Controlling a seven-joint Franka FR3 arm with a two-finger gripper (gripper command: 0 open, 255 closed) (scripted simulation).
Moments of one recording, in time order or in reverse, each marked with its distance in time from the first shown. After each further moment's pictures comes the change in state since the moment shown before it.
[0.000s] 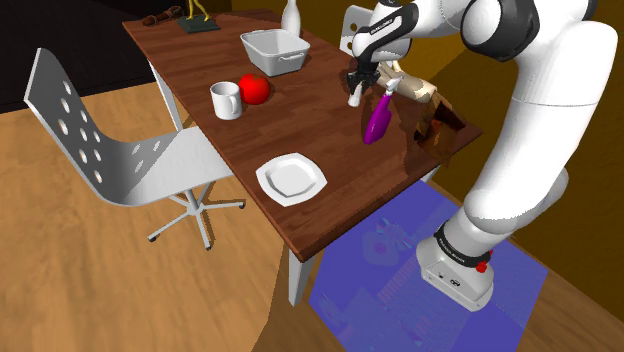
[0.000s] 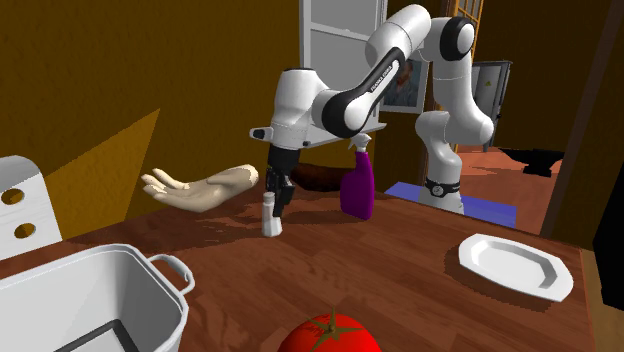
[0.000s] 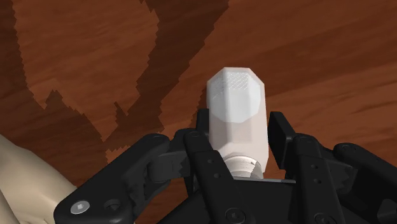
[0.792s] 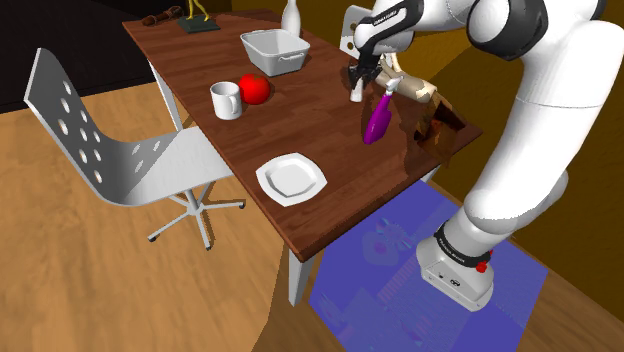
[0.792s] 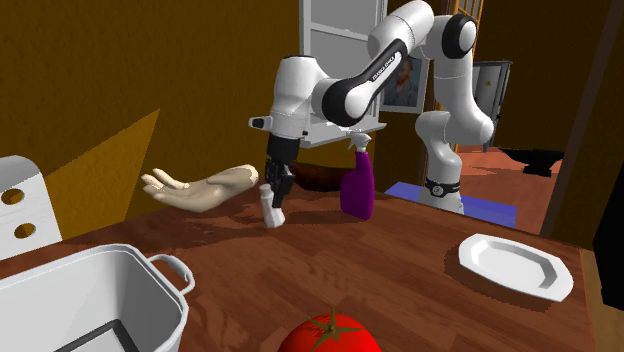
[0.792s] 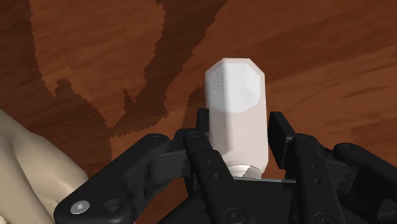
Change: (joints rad) arm 0.005 -0.033 -0.006 0.022 -0.011 -0.055 0.007
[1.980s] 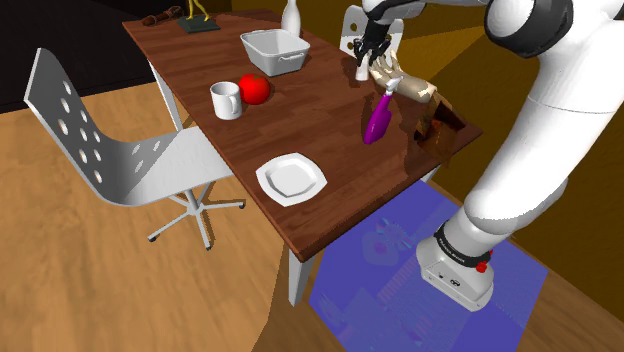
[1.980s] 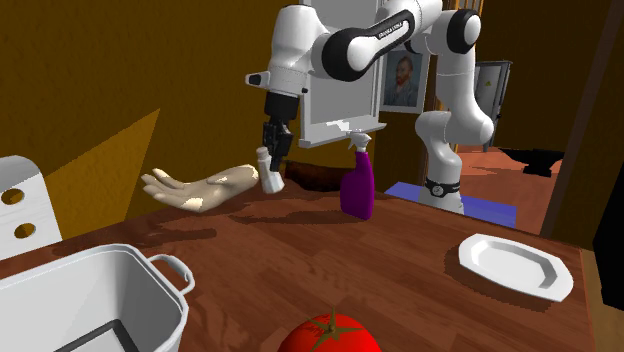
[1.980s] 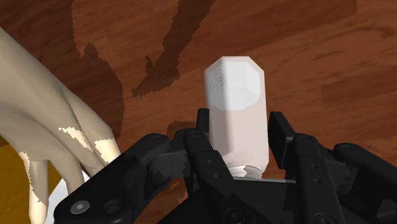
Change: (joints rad) arm 0.008 -0.088 -0.011 0.127 -0.027 -0.213 0.012
